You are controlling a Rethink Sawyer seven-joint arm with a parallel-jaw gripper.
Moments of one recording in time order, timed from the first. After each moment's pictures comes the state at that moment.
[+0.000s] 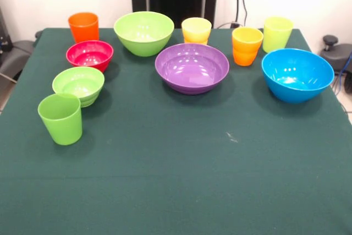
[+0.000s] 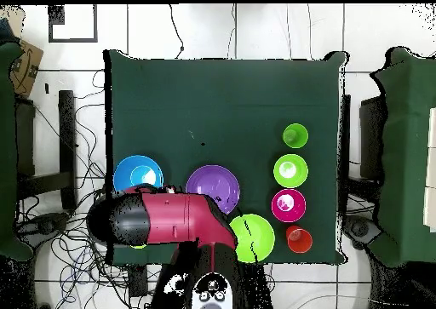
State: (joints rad) arm 0.00 -0.97 -0.01 1.96 0.00 0.57 1.61
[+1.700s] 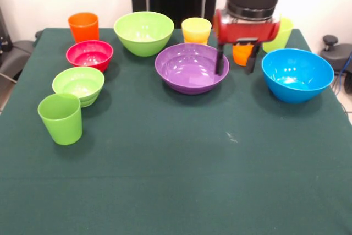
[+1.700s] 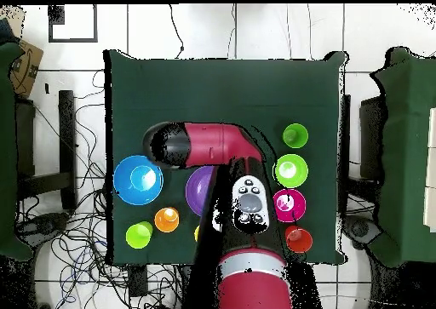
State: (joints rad) arm -0.13 -0.63 0.04 1.55 -0.10 0.60 1.61
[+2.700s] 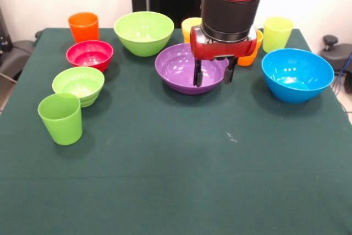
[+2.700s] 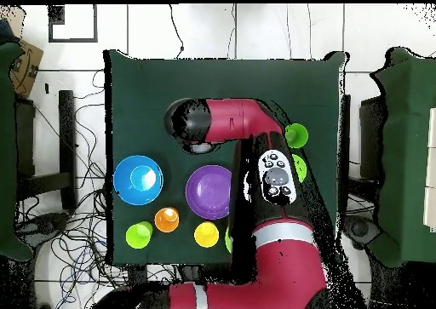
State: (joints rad) arm -0.24 -0.56 0.17 1.39 -0.25 0.84 1.61
